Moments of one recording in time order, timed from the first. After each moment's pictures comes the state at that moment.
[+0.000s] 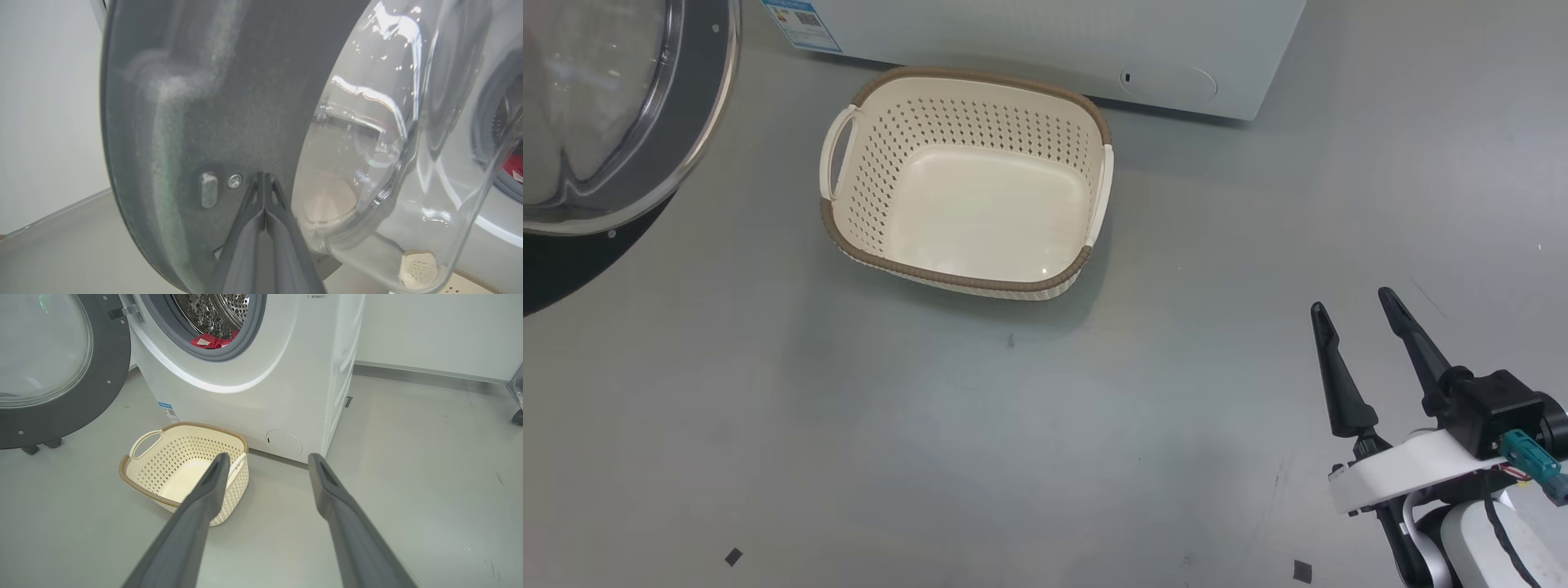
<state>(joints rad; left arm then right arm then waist) -0.50 0.31 0.30 0.58 -0.53 0.03 -0.21 -0.02 -0.27 0.28 -0.07 0.37 -0.06 -0.15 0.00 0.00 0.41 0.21</state>
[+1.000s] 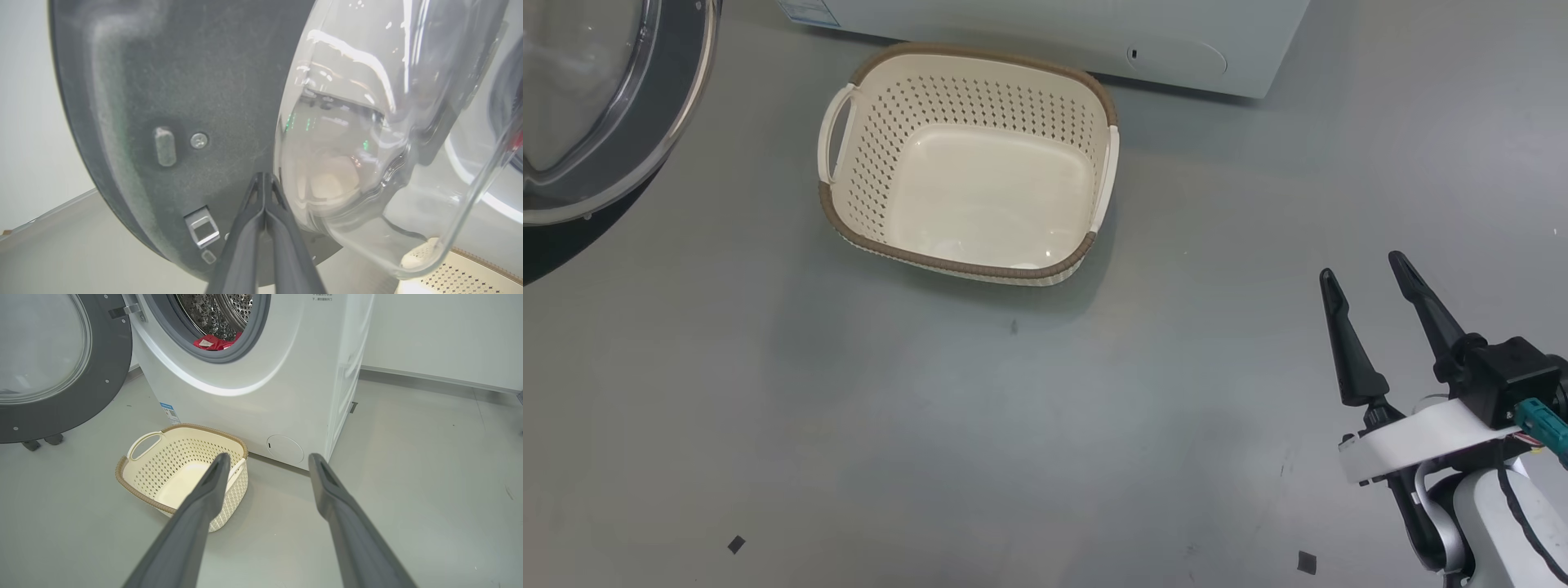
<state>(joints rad) -0.58 0.34 0.27 0.71 -0.52 -0.02 -0.23 -0.08 -0.29 0.26 -0.06 0.36 -0.06 -0.14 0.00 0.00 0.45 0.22</state>
